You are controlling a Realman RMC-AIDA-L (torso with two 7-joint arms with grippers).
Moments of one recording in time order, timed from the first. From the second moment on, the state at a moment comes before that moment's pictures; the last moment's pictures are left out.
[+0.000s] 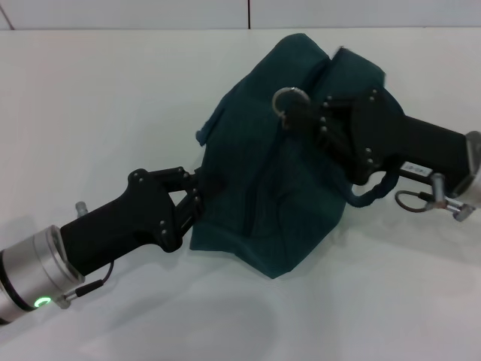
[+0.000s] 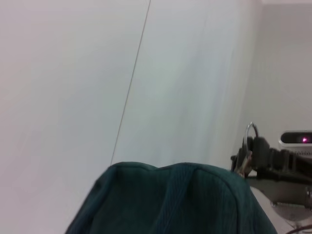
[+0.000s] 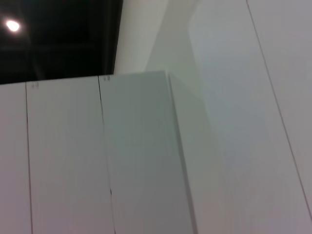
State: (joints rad) left arm -0.38 -2.09 0.81 0.17 1.51 1.73 -0.81; right arm 0.59 2.03 -1.56 -0.33 -0.80 -1.65 0.93
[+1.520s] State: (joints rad) left arm -0.41 -2.09 0.82 0.12 1.43 1.69 -0.84; right arm 0.59 2.03 -1.68 -0.31 -0.52 -1.38 0.99
